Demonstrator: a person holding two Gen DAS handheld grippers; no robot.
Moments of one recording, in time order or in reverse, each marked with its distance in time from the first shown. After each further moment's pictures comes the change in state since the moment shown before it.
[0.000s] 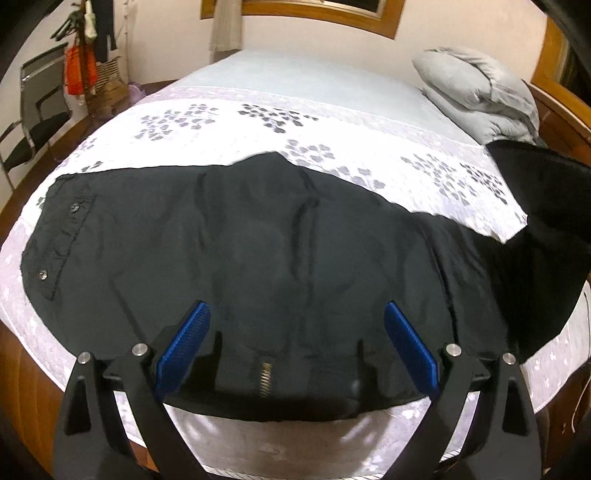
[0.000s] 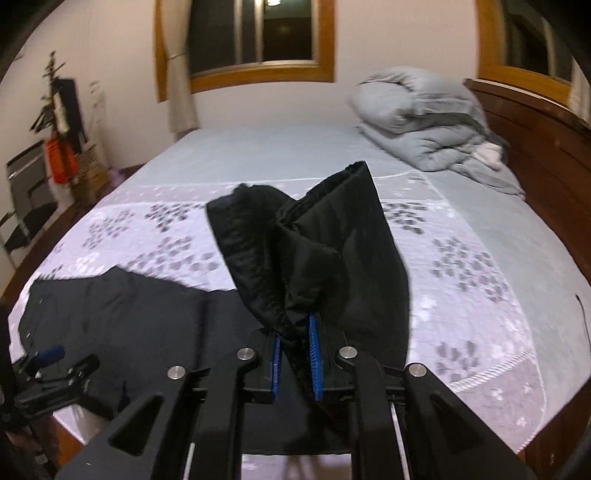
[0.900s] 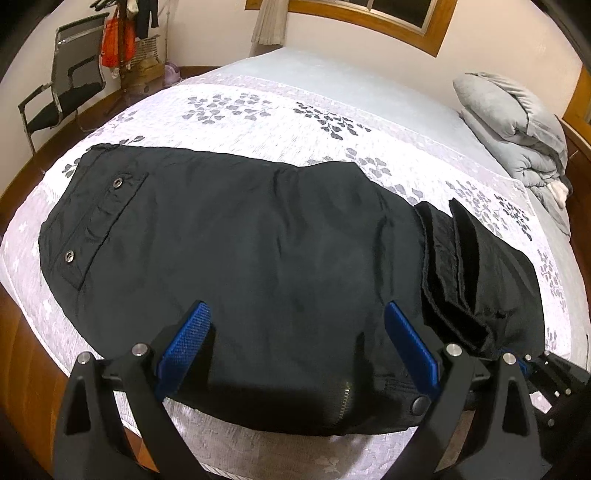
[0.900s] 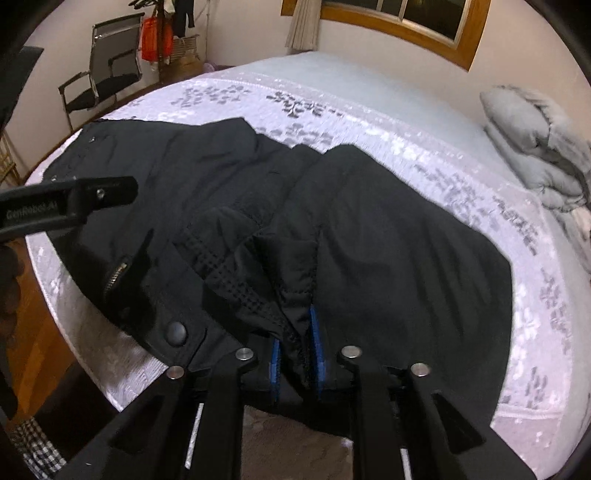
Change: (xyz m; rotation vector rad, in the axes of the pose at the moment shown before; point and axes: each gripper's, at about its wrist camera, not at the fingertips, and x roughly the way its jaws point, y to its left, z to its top) left arm 0.006 0.053 0.006 -0.127 0.007 0.045; right arm 0.068 0.130 -0.077 -0.360 0.242 0.183
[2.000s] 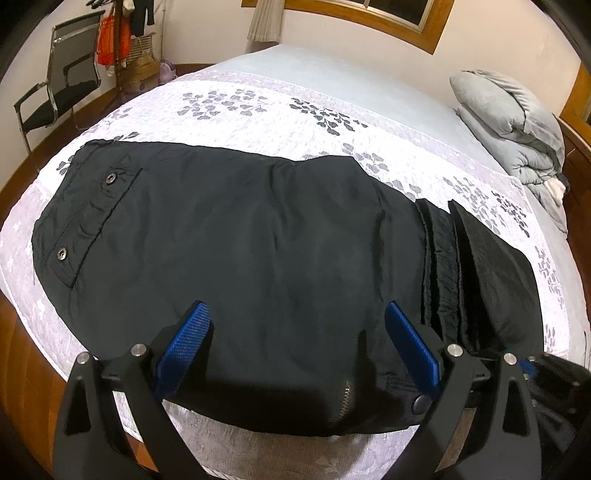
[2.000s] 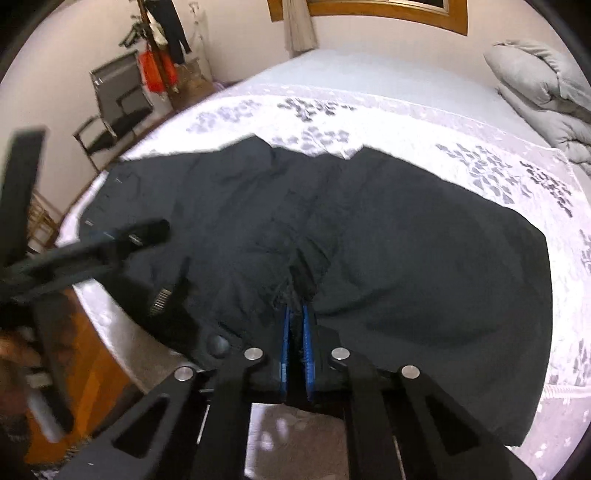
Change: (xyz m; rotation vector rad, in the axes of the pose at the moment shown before) left arm 0.005 0.002 -0.002 0.008 0.007 -0.021; right arm -0.020 -0.015 0.012 0.135 -0.047 0.226
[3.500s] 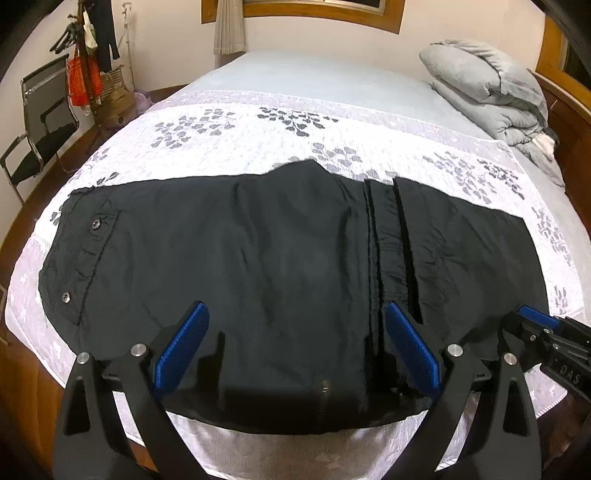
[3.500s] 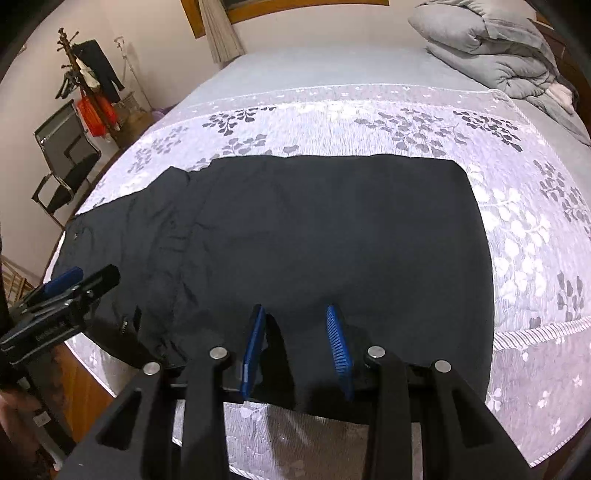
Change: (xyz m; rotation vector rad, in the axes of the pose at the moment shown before) left arm -0.011 -0.024 0.004 0.178 -0.014 0.017; right arm -0.016 -0.059 -0.010 0.268 0.012 -0.143
